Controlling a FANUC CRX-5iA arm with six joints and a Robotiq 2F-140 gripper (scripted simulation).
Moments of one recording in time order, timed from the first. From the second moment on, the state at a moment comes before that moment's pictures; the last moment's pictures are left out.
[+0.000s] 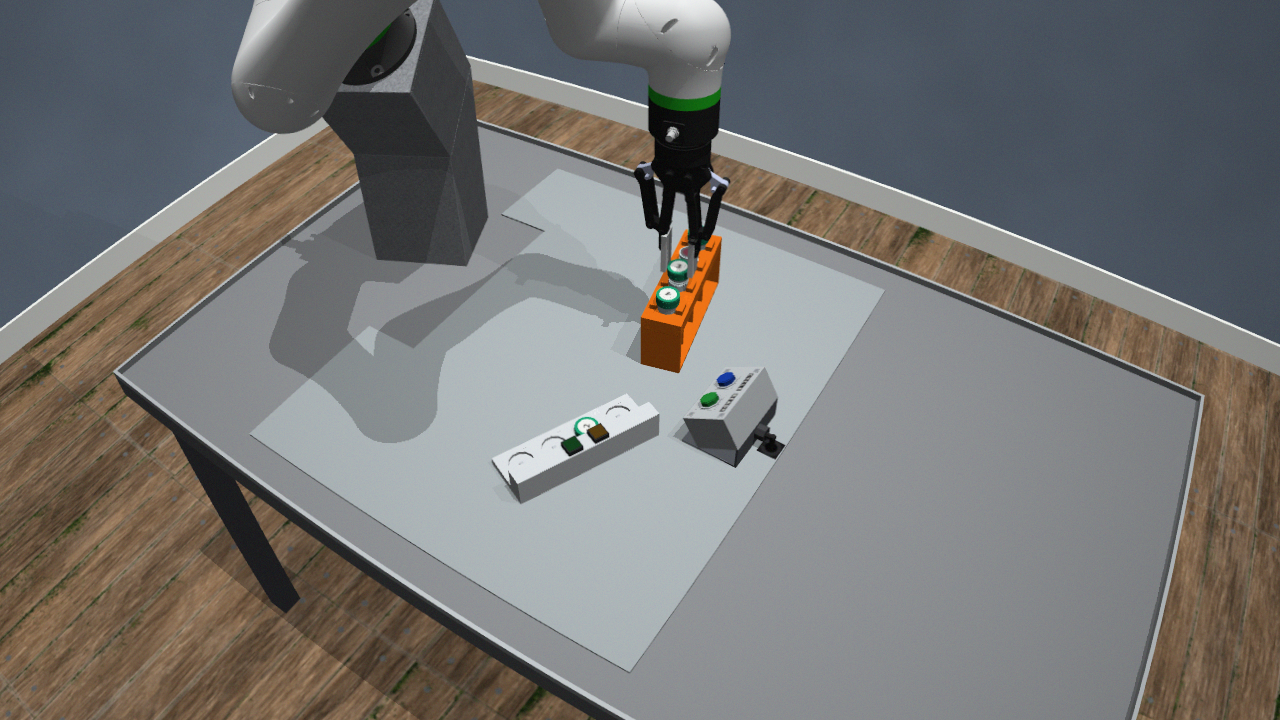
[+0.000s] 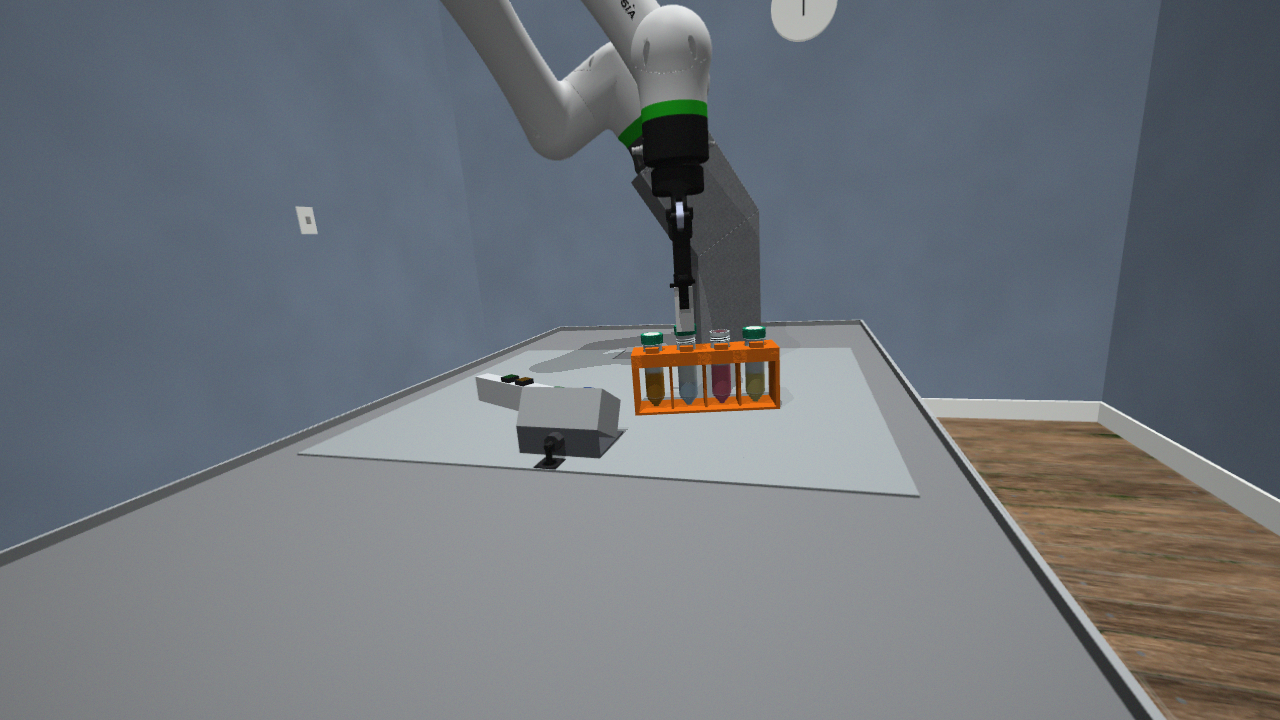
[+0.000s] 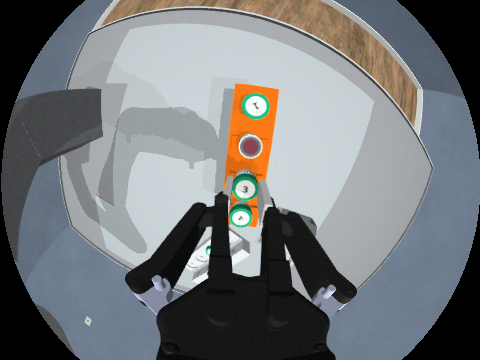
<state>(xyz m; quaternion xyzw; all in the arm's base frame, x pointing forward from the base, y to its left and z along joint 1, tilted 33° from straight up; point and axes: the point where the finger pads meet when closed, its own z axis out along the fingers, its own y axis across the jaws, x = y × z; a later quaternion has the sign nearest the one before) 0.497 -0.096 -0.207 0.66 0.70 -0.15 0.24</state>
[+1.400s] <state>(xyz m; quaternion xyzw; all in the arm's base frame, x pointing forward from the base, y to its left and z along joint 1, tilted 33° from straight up) 0.458 -0.187 -0.124 0.29 0.91 -0.24 0.16</state>
